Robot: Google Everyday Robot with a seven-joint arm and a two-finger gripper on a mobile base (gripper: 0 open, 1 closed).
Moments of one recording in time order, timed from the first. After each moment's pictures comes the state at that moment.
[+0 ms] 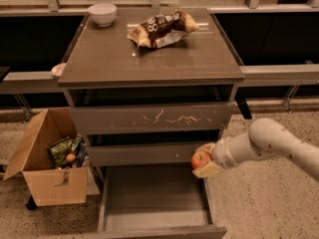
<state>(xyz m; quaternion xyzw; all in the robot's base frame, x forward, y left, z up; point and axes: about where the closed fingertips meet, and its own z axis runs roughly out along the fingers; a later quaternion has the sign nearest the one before) 0.542 -0.161 0.562 -0.55 0.75 0.23 0.28</state>
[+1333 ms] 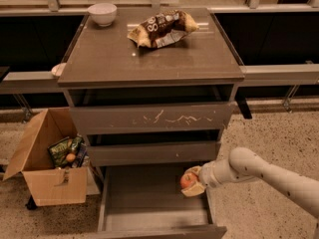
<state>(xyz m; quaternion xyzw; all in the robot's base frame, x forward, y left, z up) 0.539 -0.134 0.411 -0.54 0.75 0.27 0.27</state>
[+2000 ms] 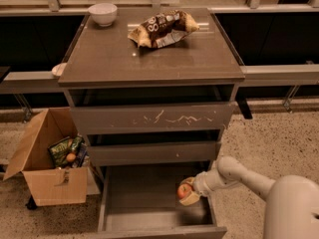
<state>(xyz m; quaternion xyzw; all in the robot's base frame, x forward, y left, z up) 0.553 -0.129 0.283 -0.58 0.72 0.30 0.24</state>
